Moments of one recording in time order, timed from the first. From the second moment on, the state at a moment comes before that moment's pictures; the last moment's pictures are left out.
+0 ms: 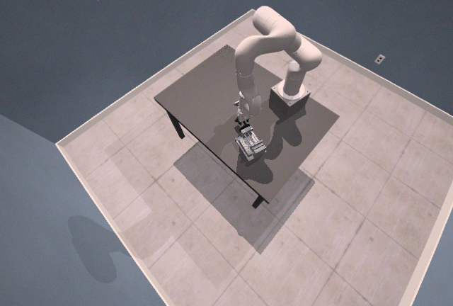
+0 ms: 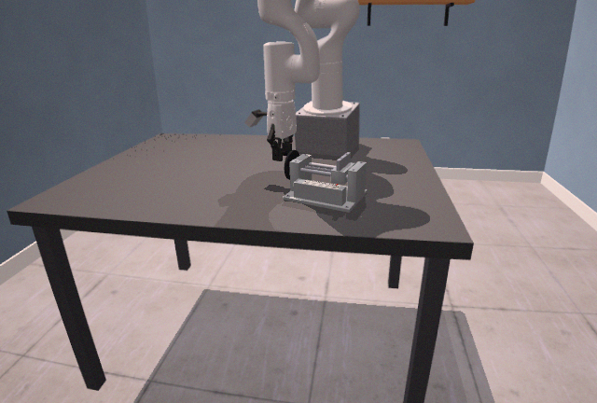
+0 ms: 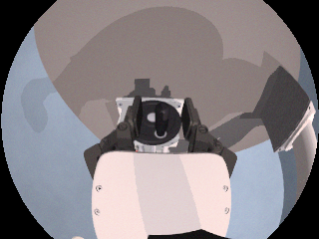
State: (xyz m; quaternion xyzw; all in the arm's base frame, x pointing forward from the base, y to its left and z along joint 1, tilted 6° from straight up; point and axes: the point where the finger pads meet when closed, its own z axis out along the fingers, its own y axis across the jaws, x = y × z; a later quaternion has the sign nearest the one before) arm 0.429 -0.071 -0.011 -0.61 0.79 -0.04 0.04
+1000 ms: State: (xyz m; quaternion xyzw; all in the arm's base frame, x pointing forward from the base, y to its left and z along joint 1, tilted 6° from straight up) arm 0.419 -0.069 0.081 -0.61 0.79 -0.04 0.04
